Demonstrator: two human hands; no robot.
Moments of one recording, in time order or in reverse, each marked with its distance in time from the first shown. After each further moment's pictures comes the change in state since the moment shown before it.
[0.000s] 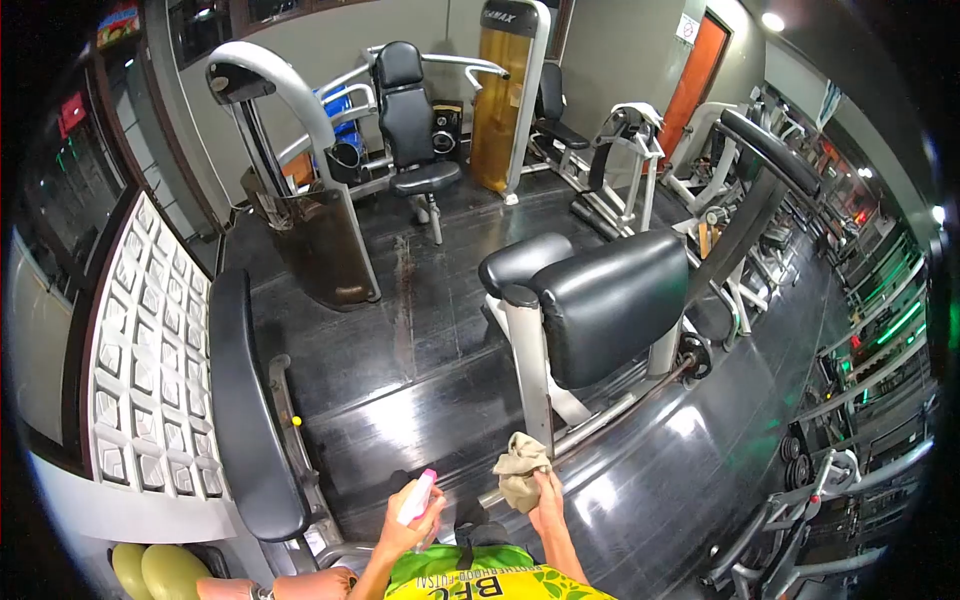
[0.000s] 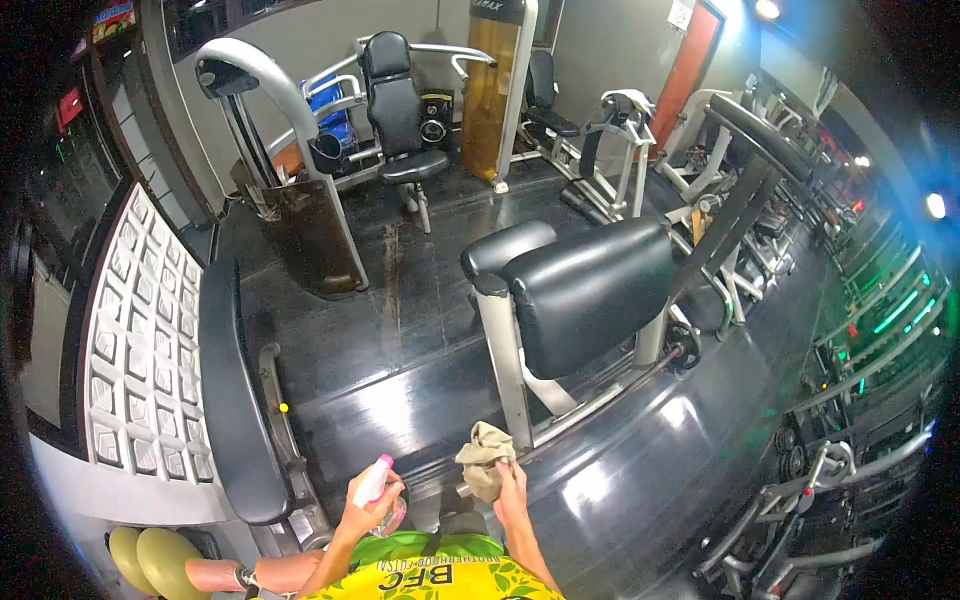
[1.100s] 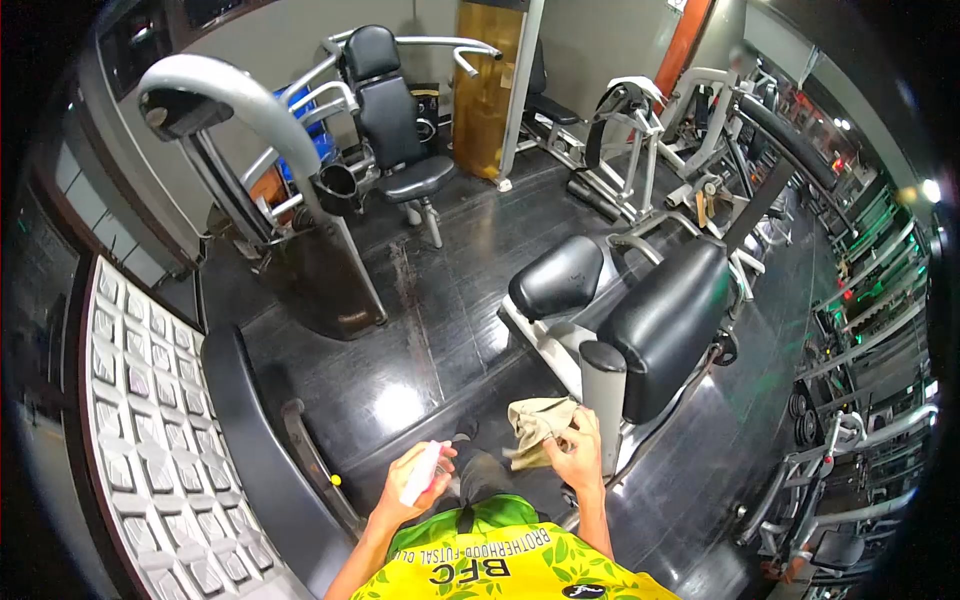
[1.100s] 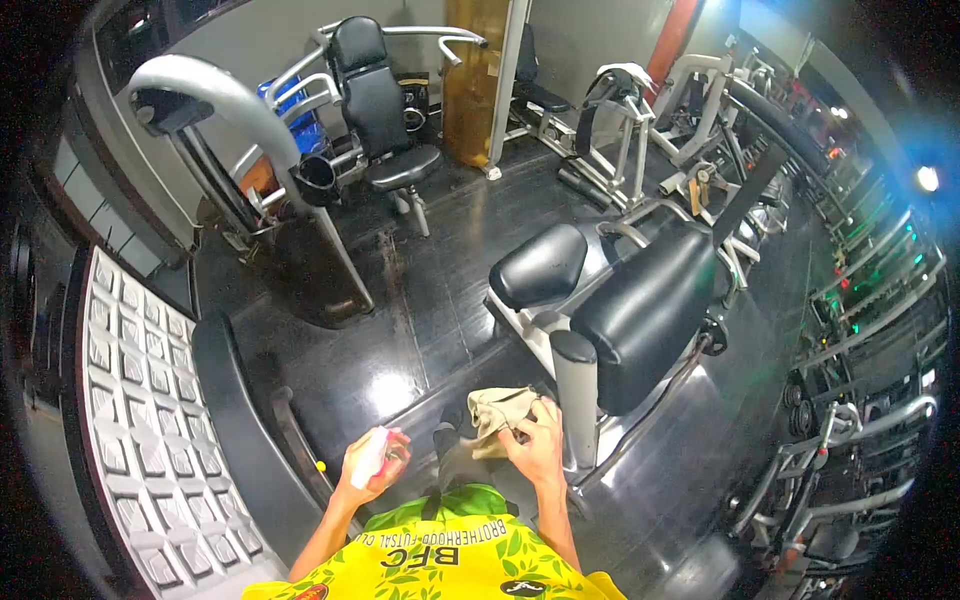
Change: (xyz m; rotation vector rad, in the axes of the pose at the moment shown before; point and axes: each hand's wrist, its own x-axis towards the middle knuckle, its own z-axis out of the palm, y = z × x) left_hand 0.237 0.042 -0.188 0.232 -0.225 0.433; right_hand 0.134 -0.064 0.263 -1.369 0.073 -0.996
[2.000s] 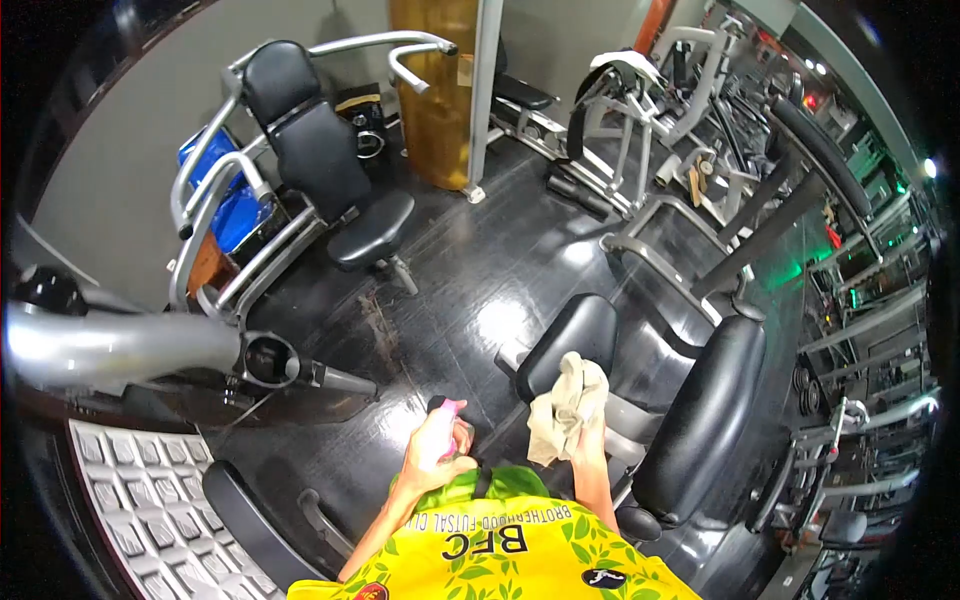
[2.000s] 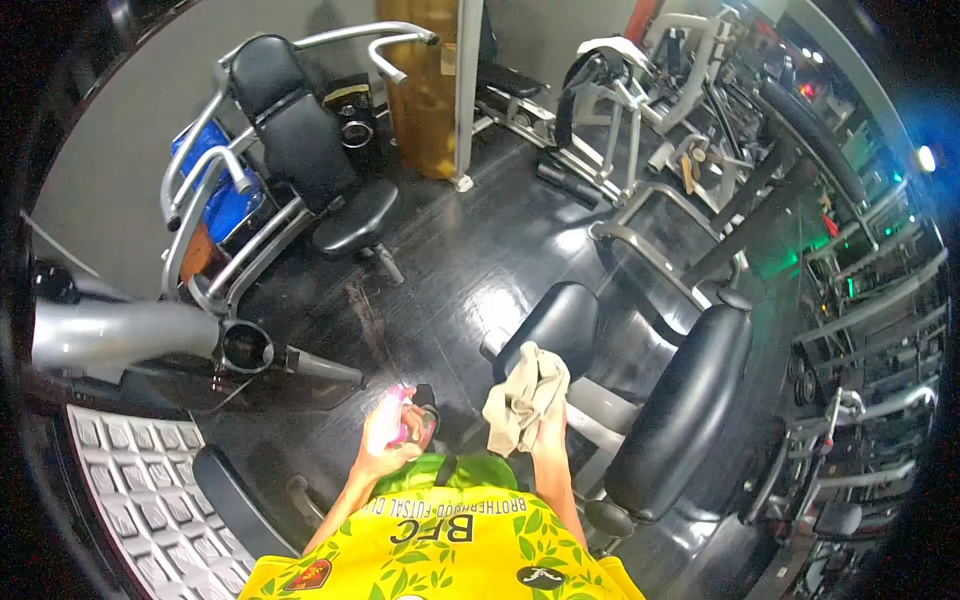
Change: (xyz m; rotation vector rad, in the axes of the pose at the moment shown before) left_hand 0.396 -0.162 -0.049 -0.424 -0.190 -0.022; right_hand 0.308 0.175 0.176 1.741 0.229 0.566
